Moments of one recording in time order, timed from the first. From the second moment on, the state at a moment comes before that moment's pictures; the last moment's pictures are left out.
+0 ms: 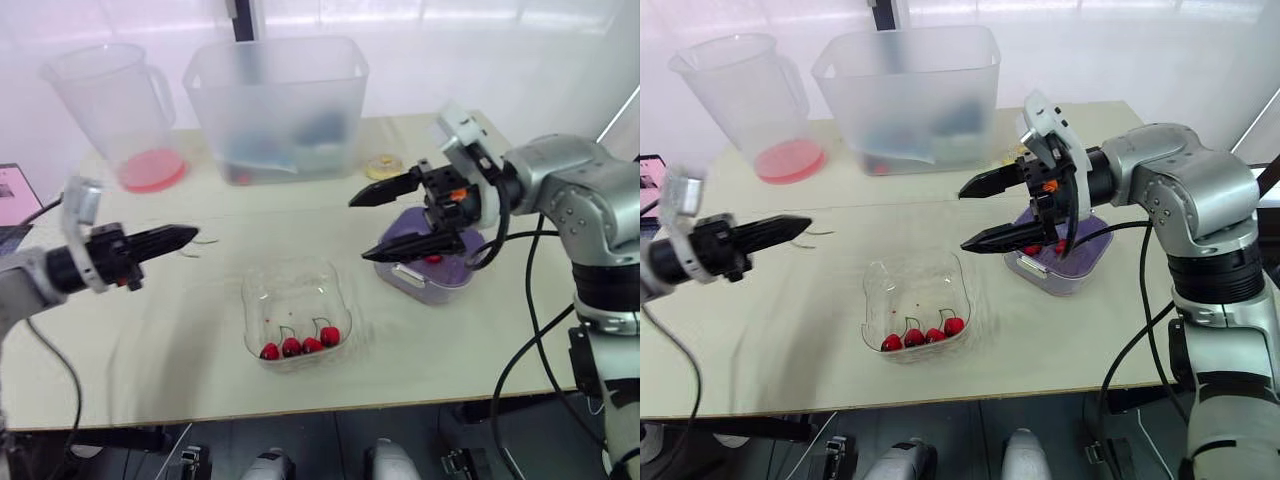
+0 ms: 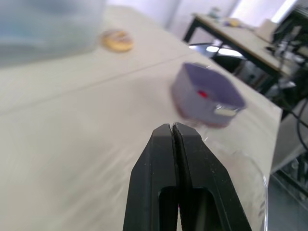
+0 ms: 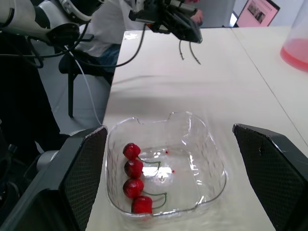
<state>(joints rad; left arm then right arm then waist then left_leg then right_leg) -0.22 0.96 0.56 -0.14 -1.06 1.06 -0.87 -1.06 -0.76 0.09 -0.12 0.62 0.91 1.36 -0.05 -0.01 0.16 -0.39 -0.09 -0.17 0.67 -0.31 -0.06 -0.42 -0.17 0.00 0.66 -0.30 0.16</state>
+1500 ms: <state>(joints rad) -0.23 0.92 0.57 -0.32 -1.17 0.95 -1.04 -1.29 -0.72 0.53 -0.22 0.60 1.36 1.18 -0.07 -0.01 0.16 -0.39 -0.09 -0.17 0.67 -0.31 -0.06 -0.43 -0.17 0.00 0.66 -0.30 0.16</state>
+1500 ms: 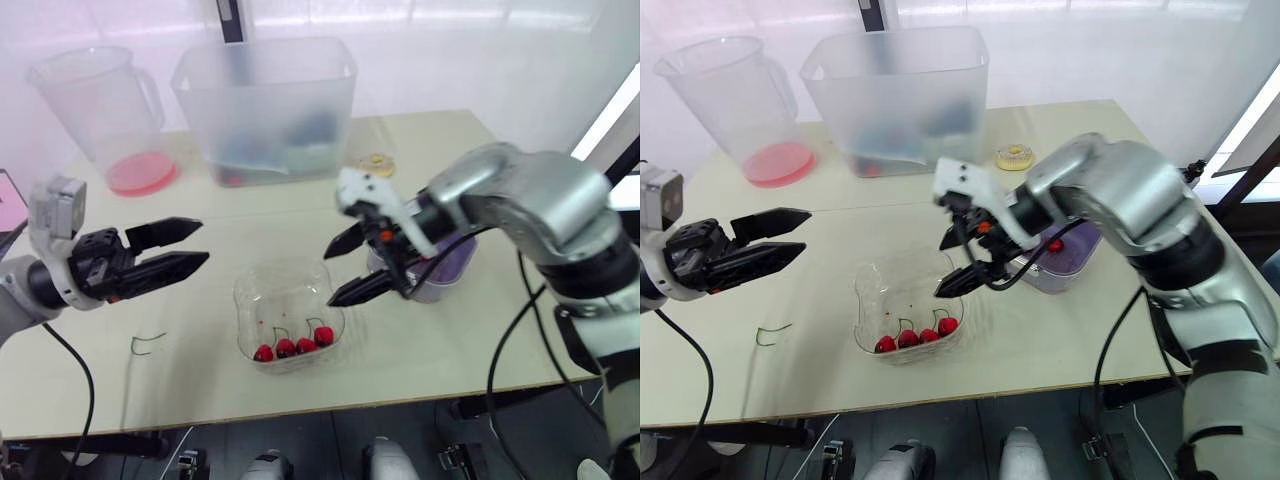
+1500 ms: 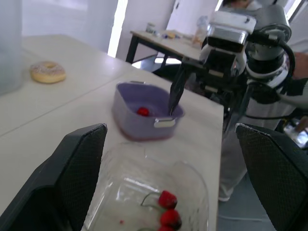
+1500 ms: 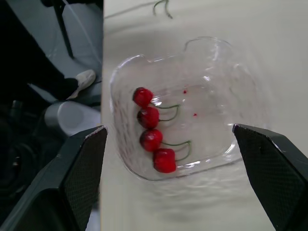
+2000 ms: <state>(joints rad) 0.04 0.96 0.62 -0.40 -1.05 0.85 -1.13 -1.37 -0.55 0.88 -0.06 0.45 1.36 1.10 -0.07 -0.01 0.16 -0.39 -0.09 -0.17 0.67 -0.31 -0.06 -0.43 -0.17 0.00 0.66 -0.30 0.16</state>
